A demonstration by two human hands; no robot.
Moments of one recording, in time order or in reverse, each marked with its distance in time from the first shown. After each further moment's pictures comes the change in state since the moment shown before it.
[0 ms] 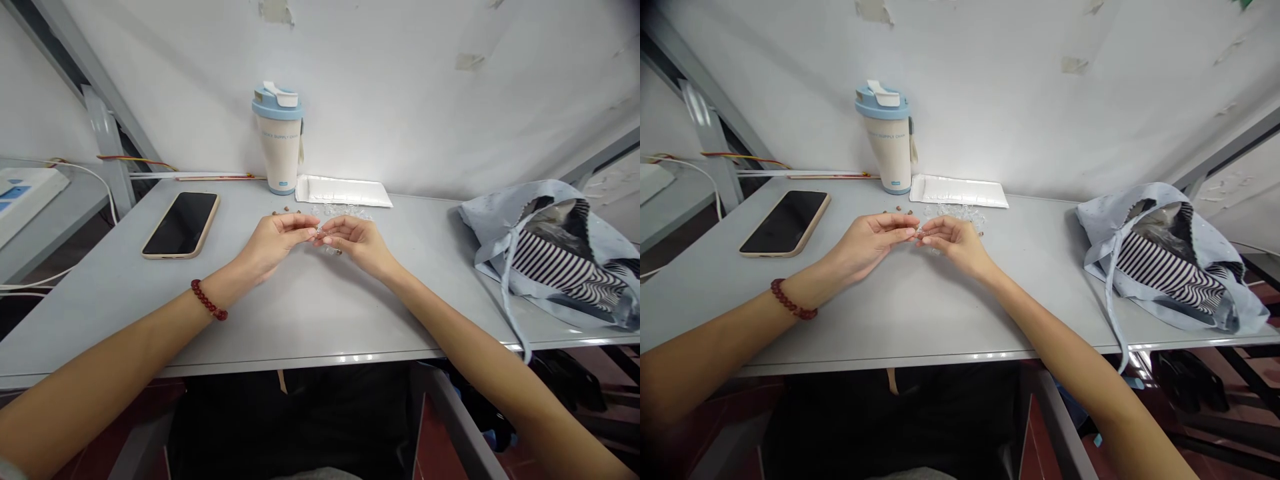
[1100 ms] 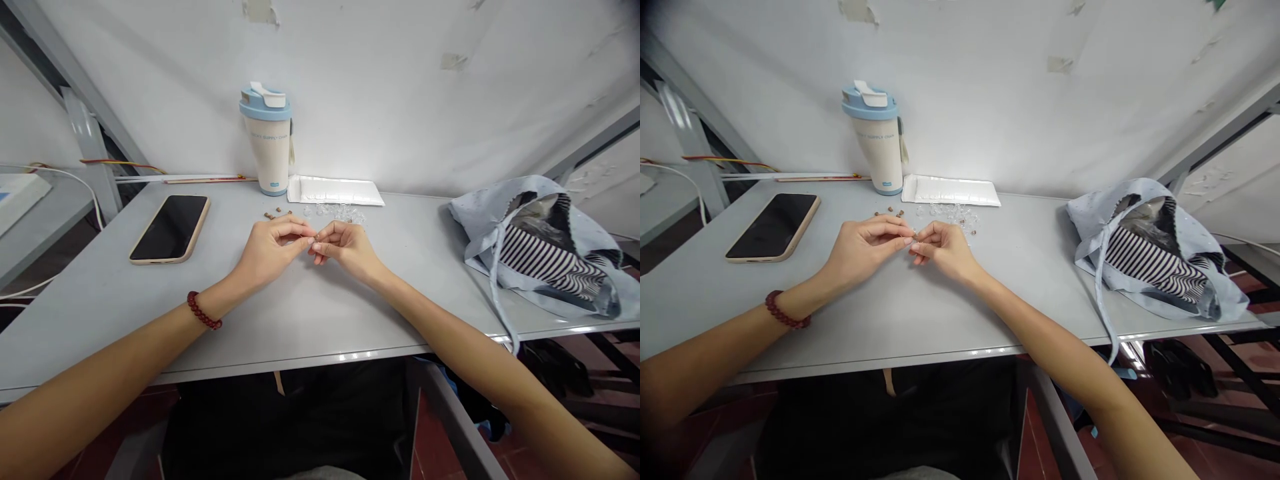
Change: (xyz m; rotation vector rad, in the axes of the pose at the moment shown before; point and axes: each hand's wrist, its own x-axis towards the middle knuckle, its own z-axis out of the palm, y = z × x) left_hand -0.011 0.004 0.008 0.440 0.050 0.313; right_hand -0.006 0.000 0.010 0.027 0.026 0.077
